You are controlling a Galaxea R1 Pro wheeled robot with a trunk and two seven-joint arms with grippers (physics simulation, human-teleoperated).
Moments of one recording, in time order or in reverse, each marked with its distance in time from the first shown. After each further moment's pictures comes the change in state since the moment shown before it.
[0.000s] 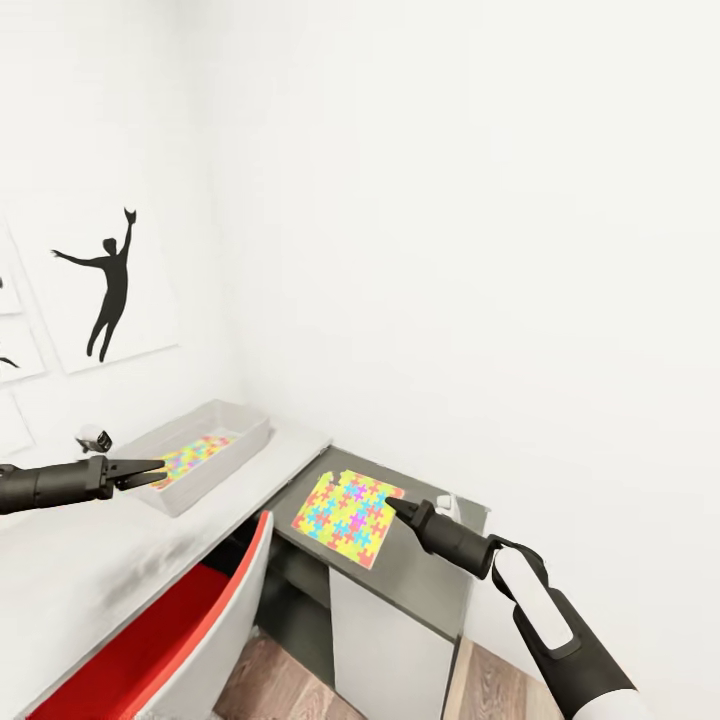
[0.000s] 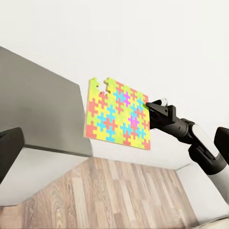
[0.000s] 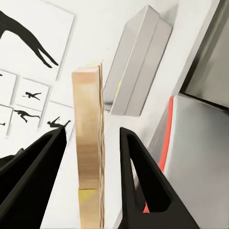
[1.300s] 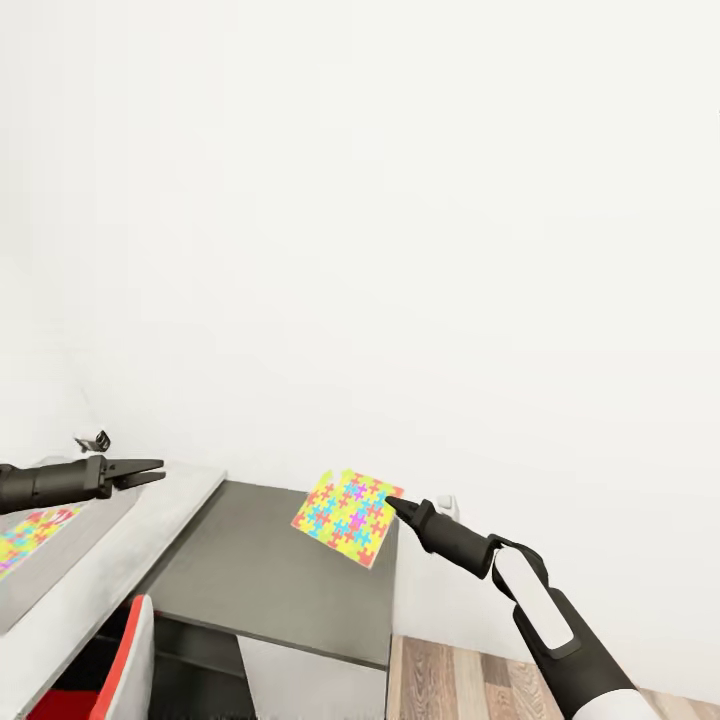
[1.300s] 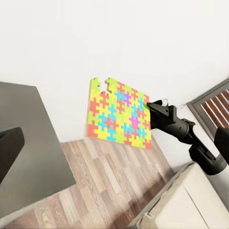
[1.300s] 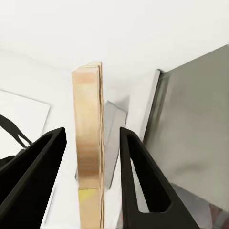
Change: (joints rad) left arm 0.000 0.003 0.002 0.000 0.000 0.000 0.000; right arm 0.000 0.001 -0.002 -0.002 -0.002 0.000 0.000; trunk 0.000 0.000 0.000
